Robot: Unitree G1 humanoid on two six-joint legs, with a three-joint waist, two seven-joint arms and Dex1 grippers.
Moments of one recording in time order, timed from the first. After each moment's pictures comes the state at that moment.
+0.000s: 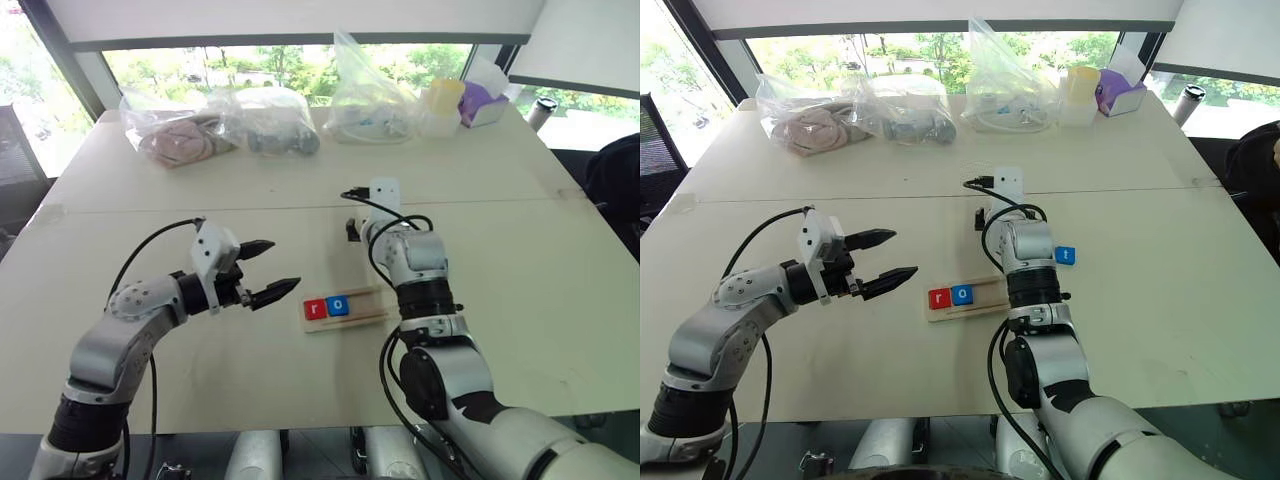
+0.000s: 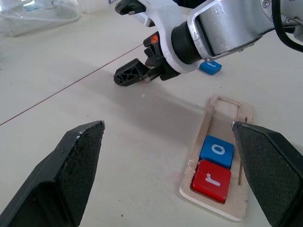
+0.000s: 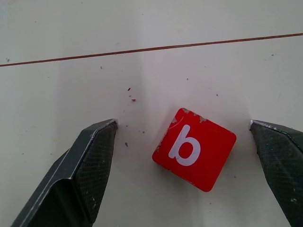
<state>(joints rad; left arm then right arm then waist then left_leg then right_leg) -0.19 0.57 0.05 -0.39 -0.51 0.56 -0.79 -0.90 0.11 -0.21 0.42 0.05 0.95 -0.32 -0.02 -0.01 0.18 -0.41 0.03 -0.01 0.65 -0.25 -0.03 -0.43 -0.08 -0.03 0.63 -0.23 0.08</state>
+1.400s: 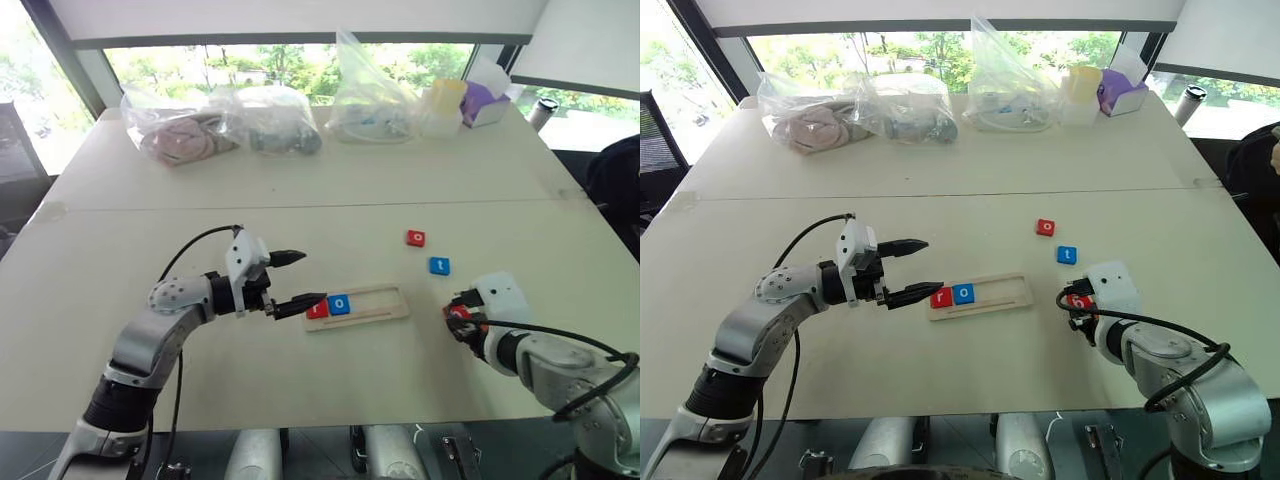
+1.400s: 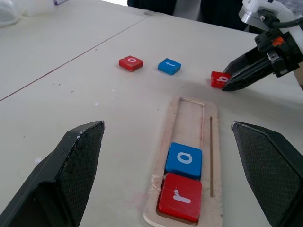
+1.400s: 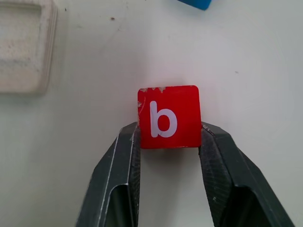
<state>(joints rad) -0.28 0.51 -0.10 -0.24 -0.46 0.41 -0.92 -0.07 -0.48 -0.30 -0.82 0.52 1.61 0.06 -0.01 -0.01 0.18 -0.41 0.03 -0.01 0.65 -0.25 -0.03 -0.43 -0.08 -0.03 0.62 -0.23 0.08</state>
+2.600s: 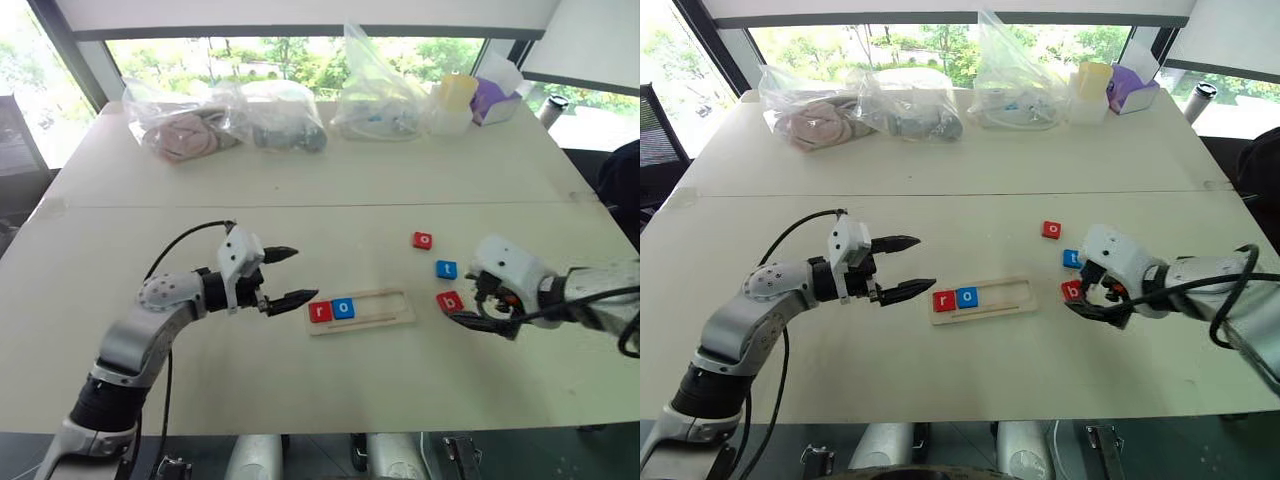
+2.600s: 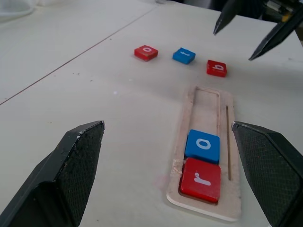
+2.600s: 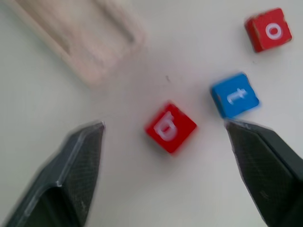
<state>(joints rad) -0.27 0.60 -0.09 -0.29 -0.47 0.46 -0.93 -0.16 -1.31 0.03 -0.42 0.42 0.64 0.91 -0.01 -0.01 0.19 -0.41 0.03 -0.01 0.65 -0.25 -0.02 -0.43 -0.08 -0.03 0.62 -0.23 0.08</state>
